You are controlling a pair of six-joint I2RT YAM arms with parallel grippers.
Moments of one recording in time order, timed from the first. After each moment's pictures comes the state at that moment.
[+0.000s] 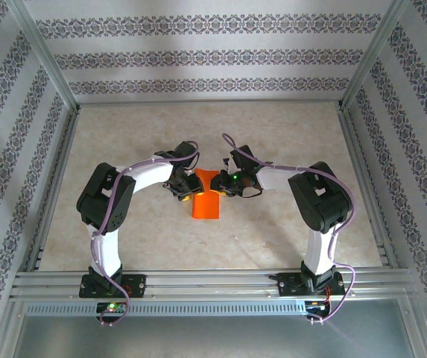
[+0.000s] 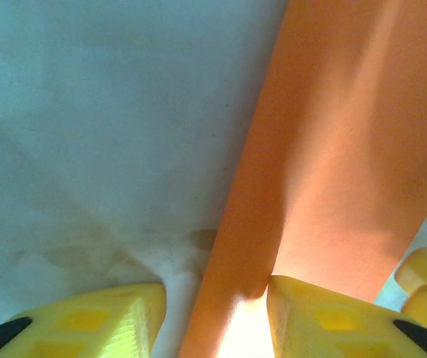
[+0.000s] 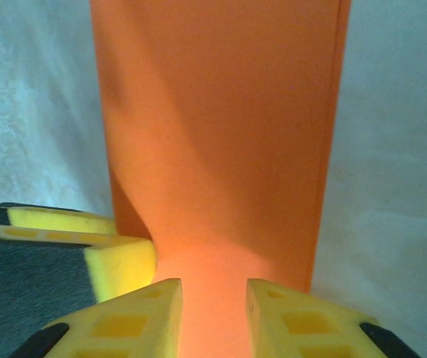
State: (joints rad) left arm -0.50 1.96 1.24 -0.63 0.26 -0.82; right arm 0.51 1.91 1.04 -0.13 -0.57 0.76
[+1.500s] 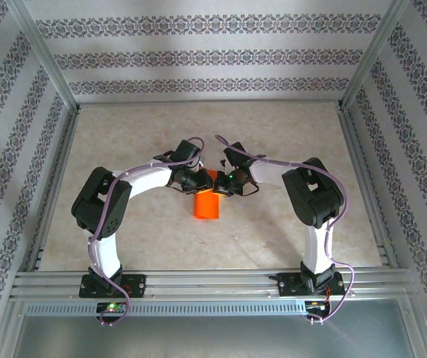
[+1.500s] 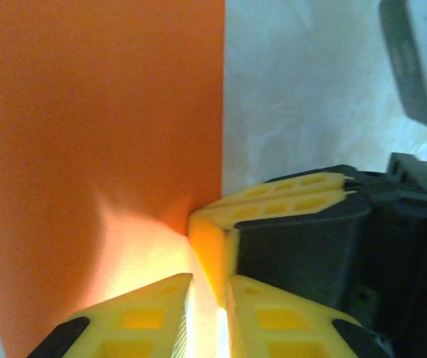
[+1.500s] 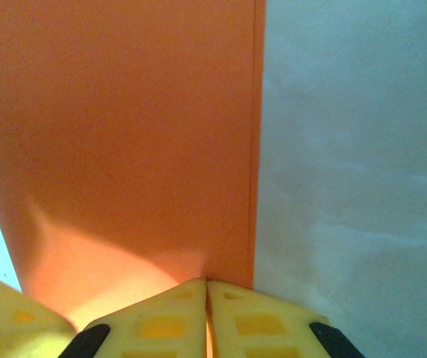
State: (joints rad) left arm -0.52 1.88 1.18 -0.39 0.43 -0.71; right arm 0.53 1.99 1.18 -0.39 -0.47 0.68
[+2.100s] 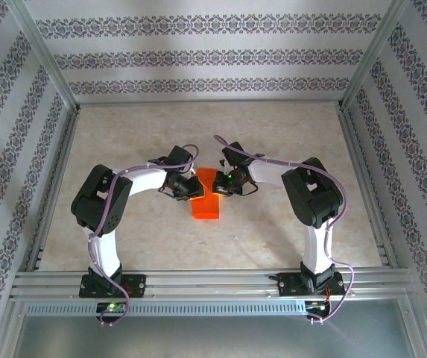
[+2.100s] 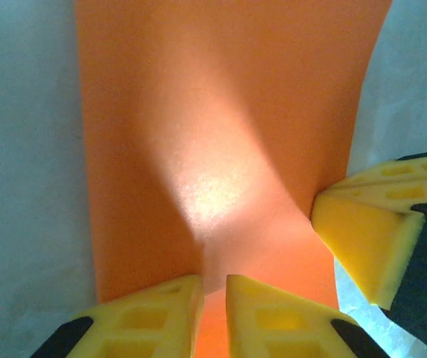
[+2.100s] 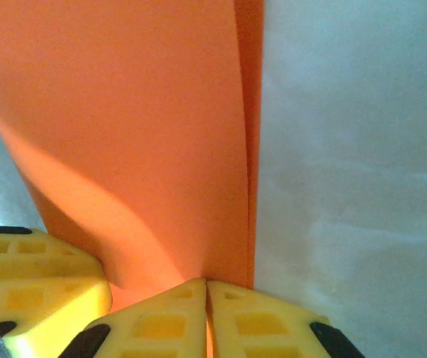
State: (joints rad) left arm -0.45 1.89 1.08 -0.37 0.46 -0.61; right arm 0.53 1.99 1.20 -0.42 -0.44 0.68
